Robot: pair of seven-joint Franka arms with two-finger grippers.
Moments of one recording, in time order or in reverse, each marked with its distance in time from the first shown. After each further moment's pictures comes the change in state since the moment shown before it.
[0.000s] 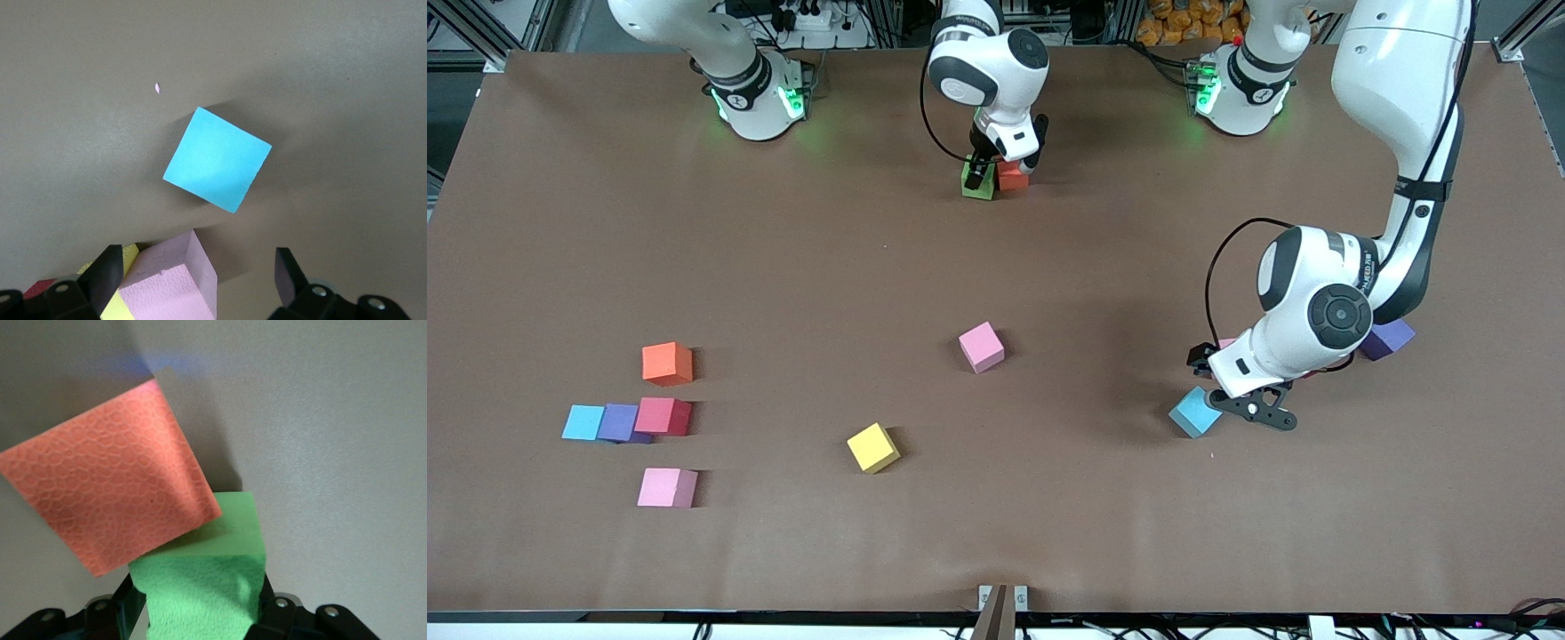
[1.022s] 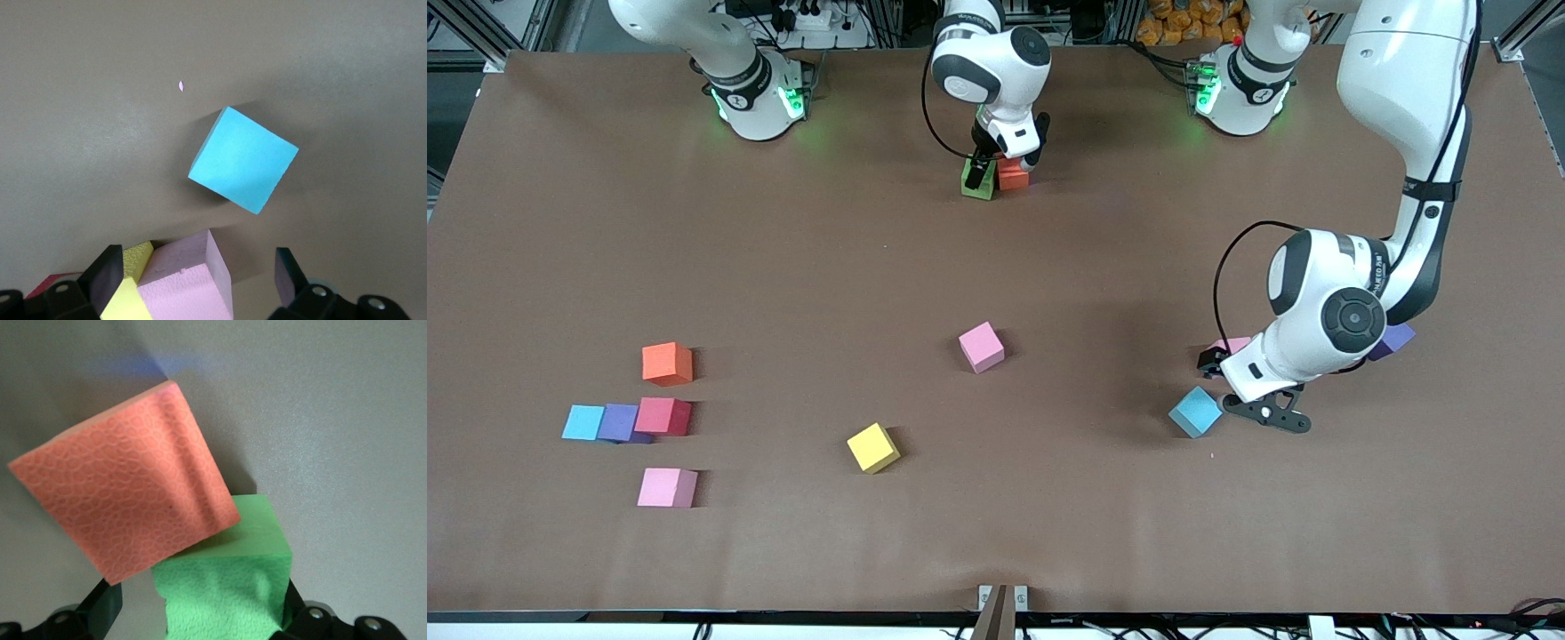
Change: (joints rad) left arm -0.002 0.002 0.030 0.005 -0.032 0.000 0.000; right arm 0.016 0.004 0.000 0.003 0.000 0.003 0.022
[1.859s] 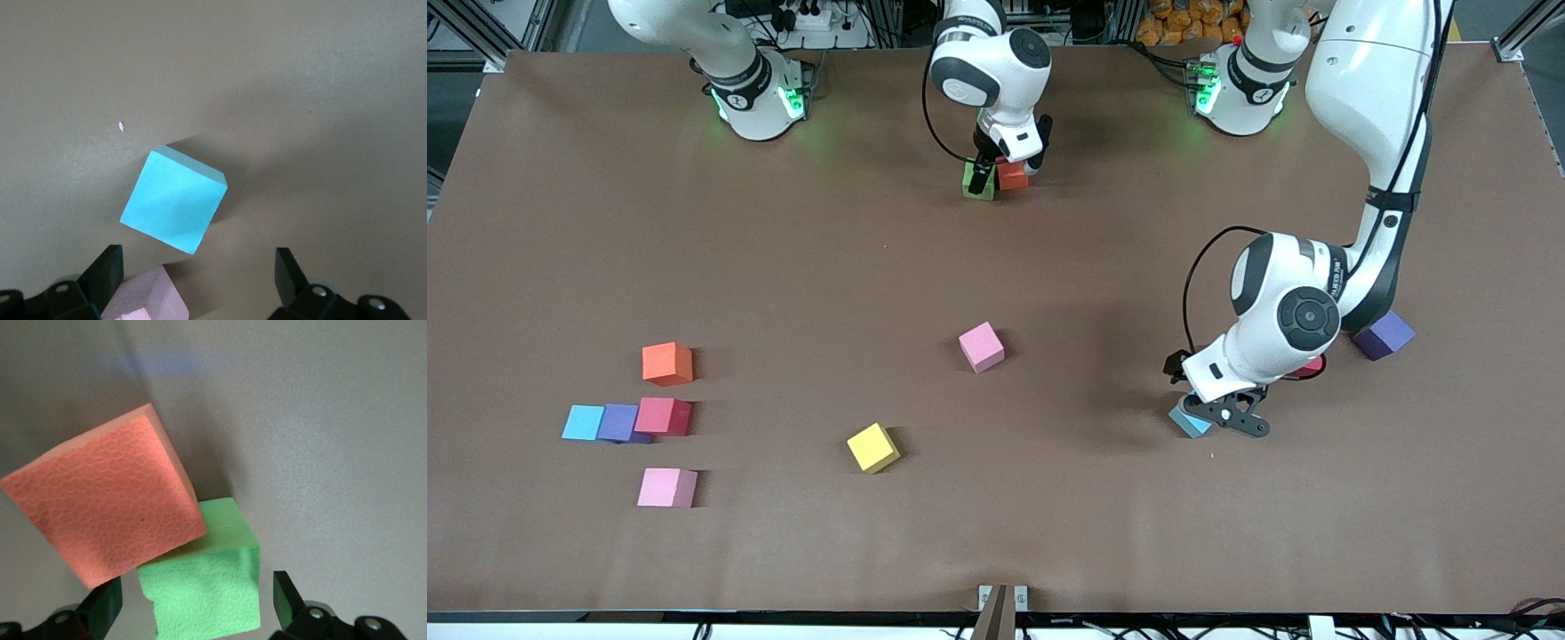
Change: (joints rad) left arm -0.080 0.044 0.006 0.042 0.006 0.051 0.008; right arm -0.013 -0.007 -0.010 0.017 -0.001 0.011 -0.041
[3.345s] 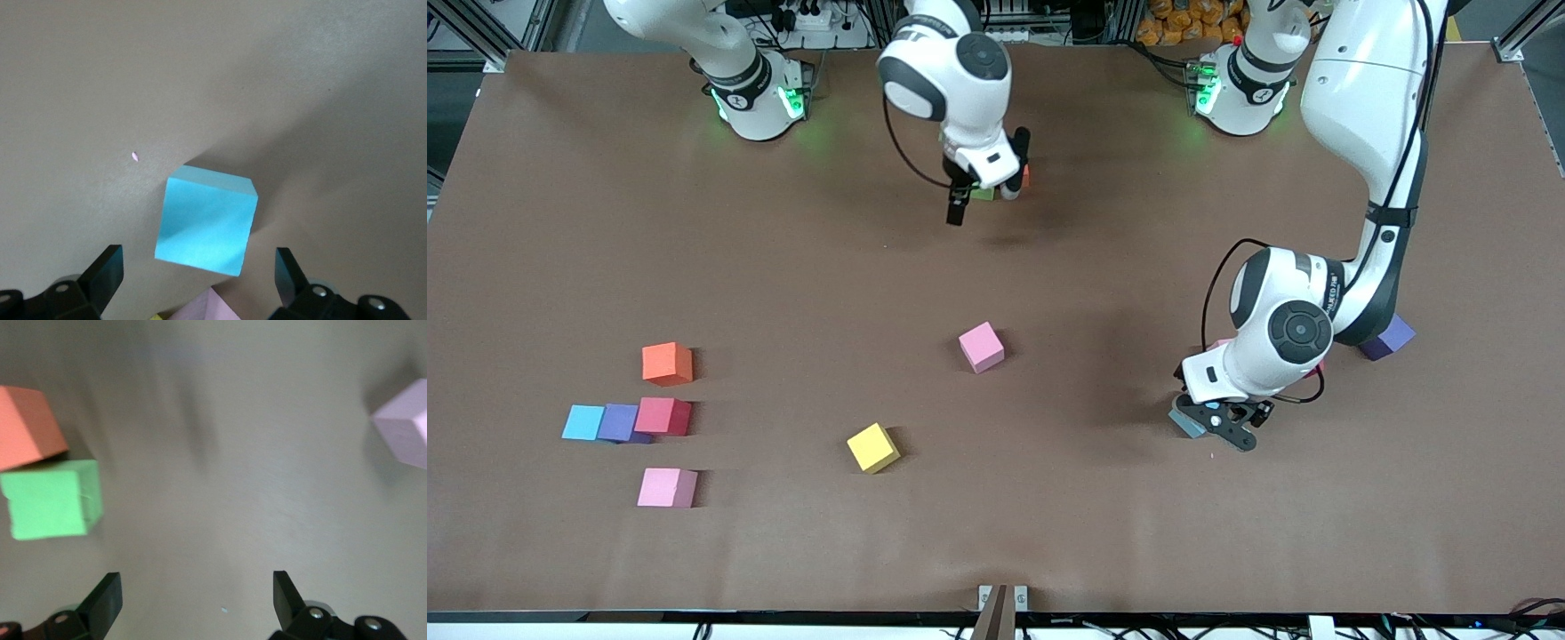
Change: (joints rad) left arm -0.014 0.067 0.028 0.057 0.057 0.016 0.219; right arm -0.263 -0.190 -0.005 0.009 0.046 -0.053 -0.400
